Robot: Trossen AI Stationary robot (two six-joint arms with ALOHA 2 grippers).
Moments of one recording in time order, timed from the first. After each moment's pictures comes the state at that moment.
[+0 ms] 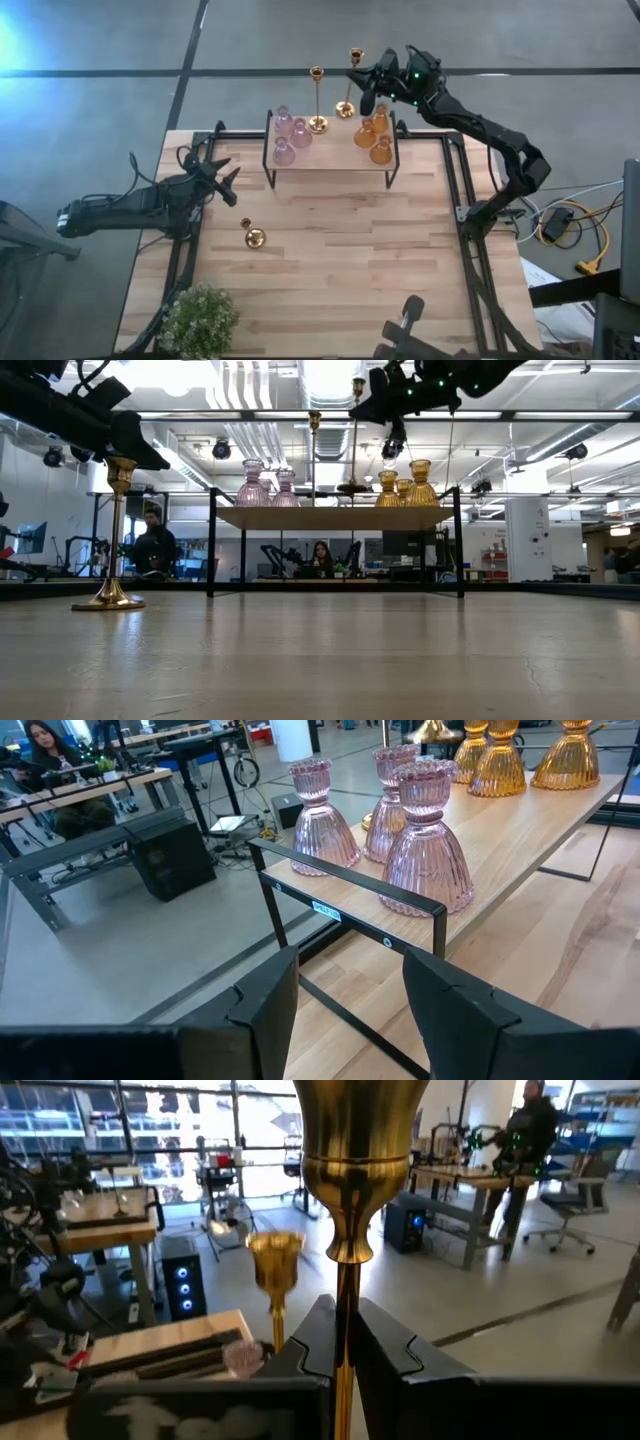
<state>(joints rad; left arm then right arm) 0.13 0.37 0.34 -0.29 -0.74 -0.03 -0.76 1.57 1.38 0.20 -0.34 0.01</state>
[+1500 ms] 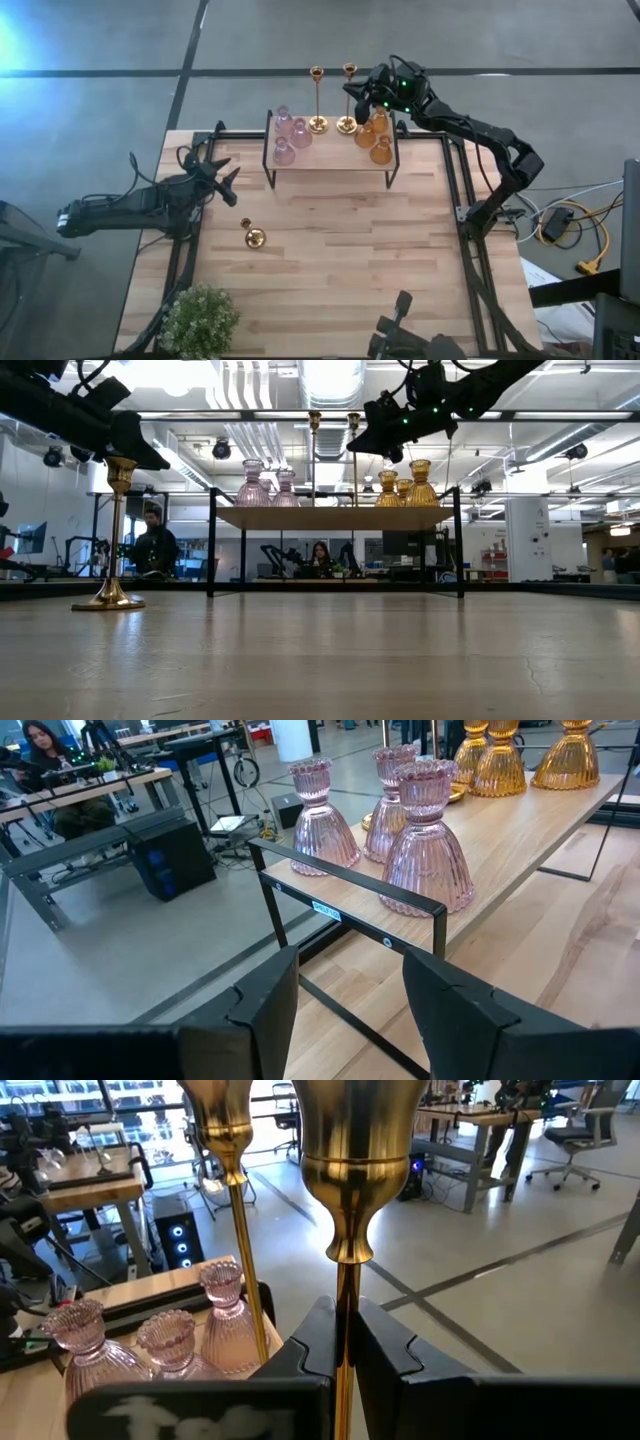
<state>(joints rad) 0.13 0.37 0.34 -0.29 -0.74 -0.03 -0.77 1.63 1.30 0.21 -0.33 0.03</state>
